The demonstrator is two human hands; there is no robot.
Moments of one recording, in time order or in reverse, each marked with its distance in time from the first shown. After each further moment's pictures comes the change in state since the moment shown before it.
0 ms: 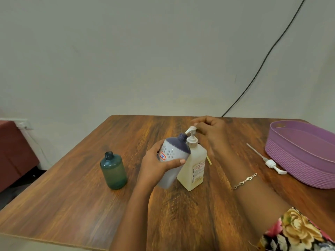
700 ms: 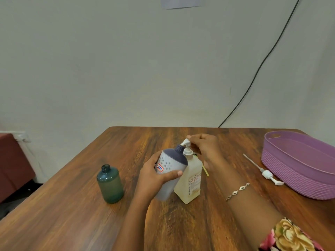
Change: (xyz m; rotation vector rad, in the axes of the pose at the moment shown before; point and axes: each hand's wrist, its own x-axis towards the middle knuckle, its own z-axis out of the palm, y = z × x) left_hand 0.002 0.002 0.003 0.022 0.022 0.027; right_hand 0.002 0.000 0.004 0.106 0.034 0.288
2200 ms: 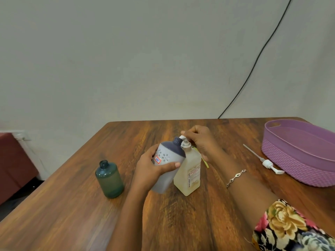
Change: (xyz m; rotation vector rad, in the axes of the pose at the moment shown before) left_hand 0.000 0.011 -0.004 0.025 -0.024 -0.033; right_hand 0.015 0.010 -0.004 -0.095 -0.133 -0.040
